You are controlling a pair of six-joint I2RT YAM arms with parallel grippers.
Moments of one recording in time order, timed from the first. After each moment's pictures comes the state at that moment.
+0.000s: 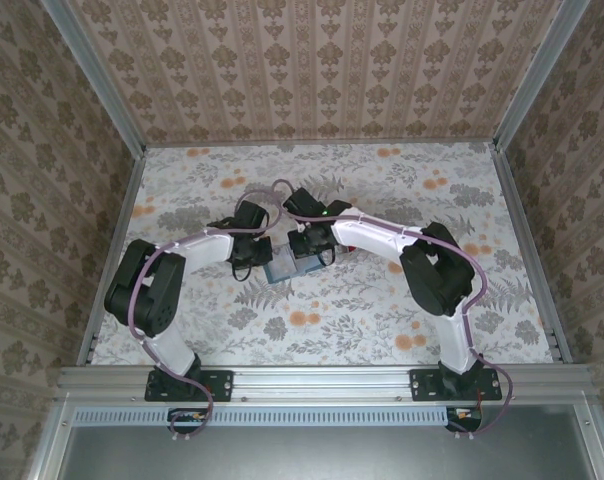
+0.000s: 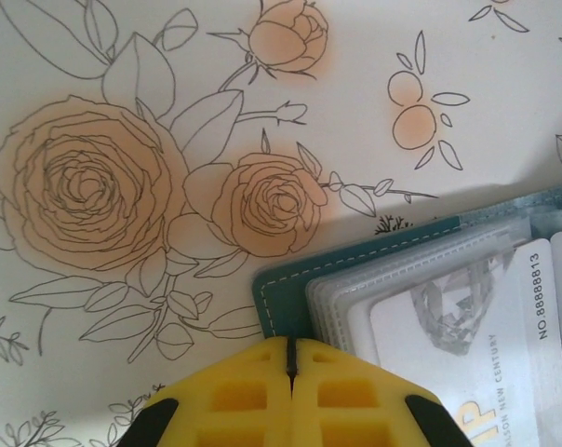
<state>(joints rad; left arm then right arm) -0.49 1.70 0.94 -0.41 0.05 -0.57 0.74 2.04 1.56 -0.67 0.01 0.44</state>
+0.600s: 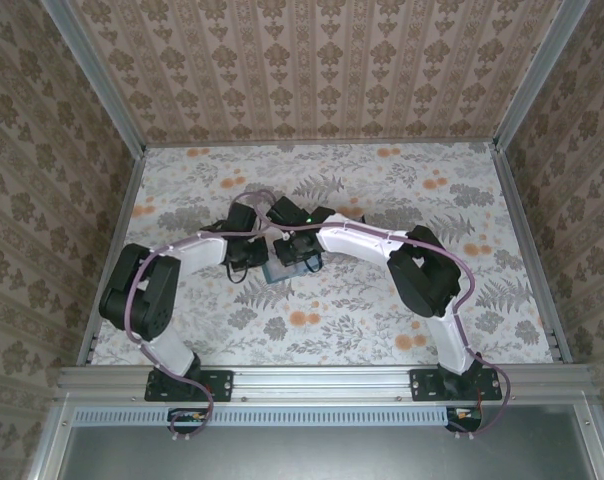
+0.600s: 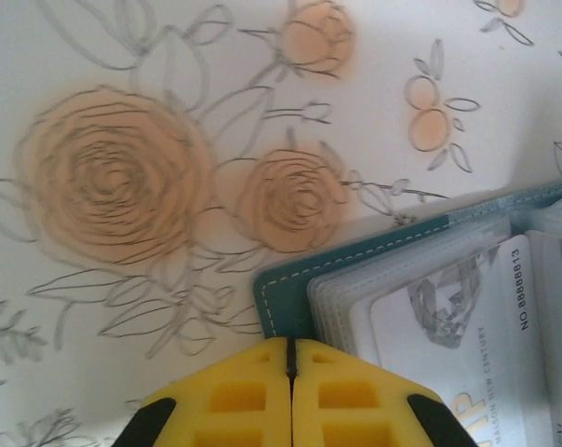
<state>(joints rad) -0.44 1.66 0.87 -0.35 0.10 -0.59 0.82 2.10 1.63 -0.66 -0.01 0.43</state>
